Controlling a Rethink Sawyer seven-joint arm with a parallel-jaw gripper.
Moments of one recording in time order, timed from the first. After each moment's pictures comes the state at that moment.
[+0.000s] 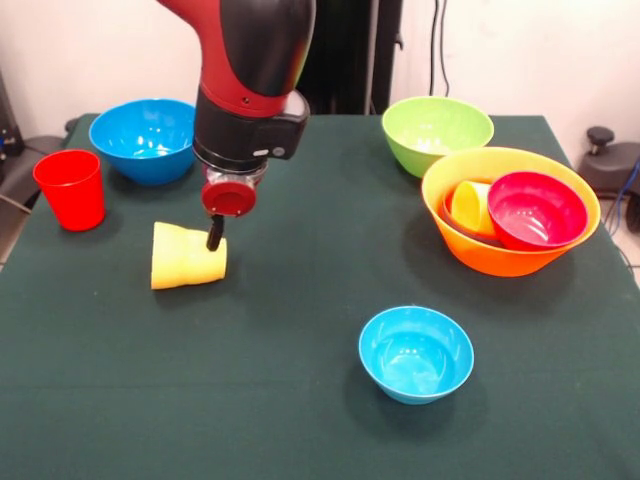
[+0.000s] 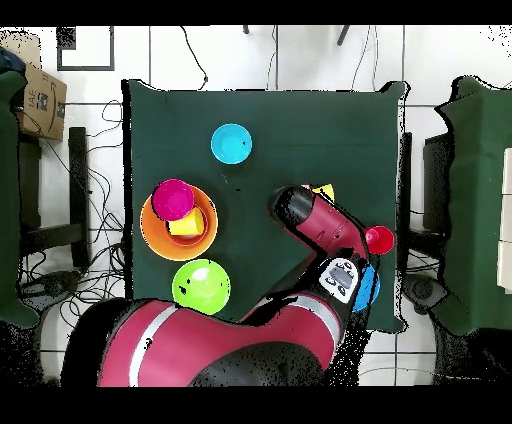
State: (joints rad) arm -0.07 -0.28 -0.46 1.57 0.49 0.33 2.50
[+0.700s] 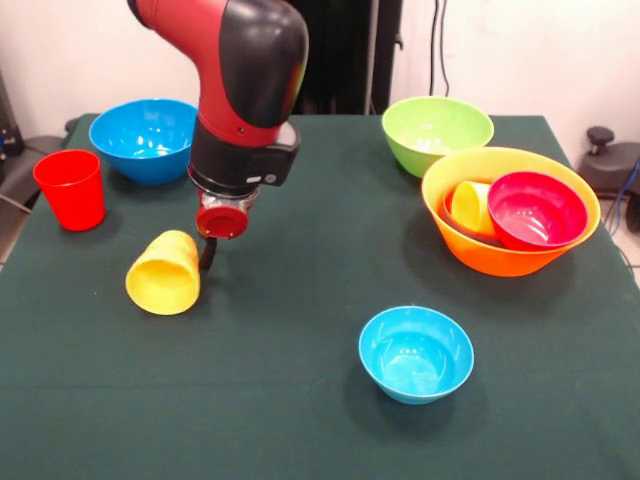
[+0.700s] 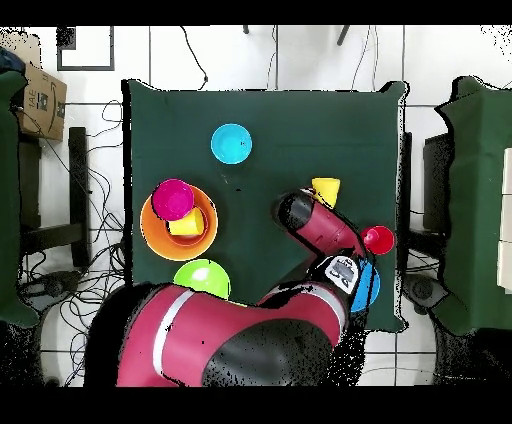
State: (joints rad) arm -0.11 -0.21 -0.42 1.57 0.49 0.23 2.50
